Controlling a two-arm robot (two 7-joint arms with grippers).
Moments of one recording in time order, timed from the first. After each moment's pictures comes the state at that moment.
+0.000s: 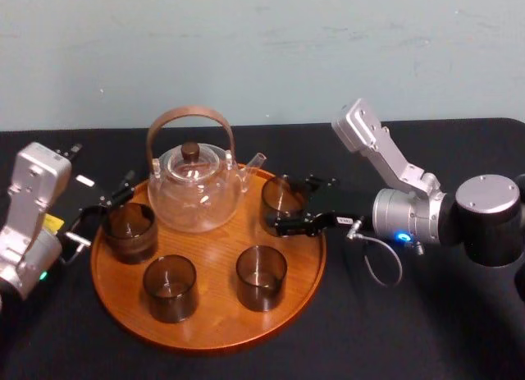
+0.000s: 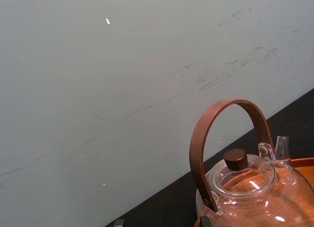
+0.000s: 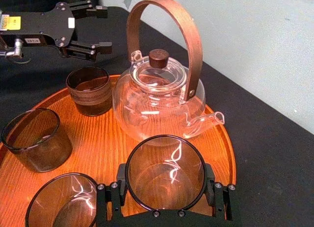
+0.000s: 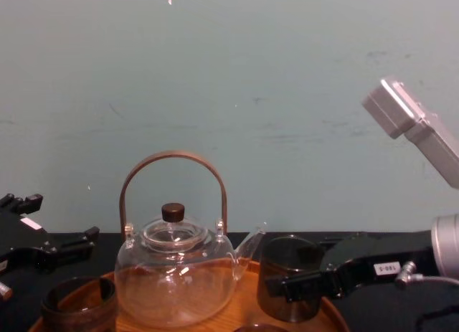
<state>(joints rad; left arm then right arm) -0.20 0.60 0.45 -1.41 -0.25 -0.12 0.03 0.50 0.45 -0.61 -1.31 0.35 0.28 0.61</state>
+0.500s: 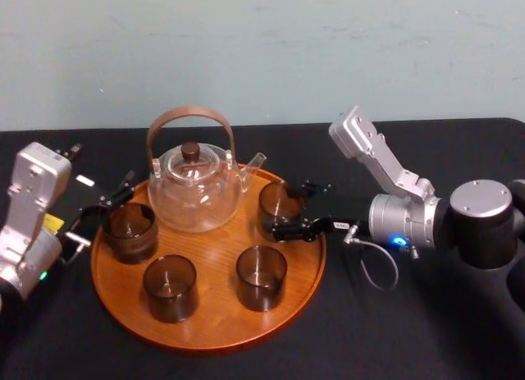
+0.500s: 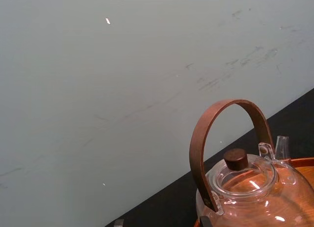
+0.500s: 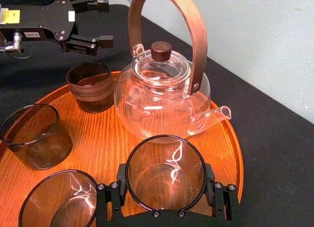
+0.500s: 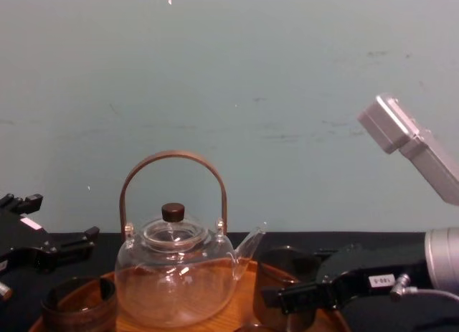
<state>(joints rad) -0.20 0.60 0.45 -1.41 -0.25 -0.12 0.03 0.52 0.42 -0.63 -1.23 0.36 0.23 0.64</state>
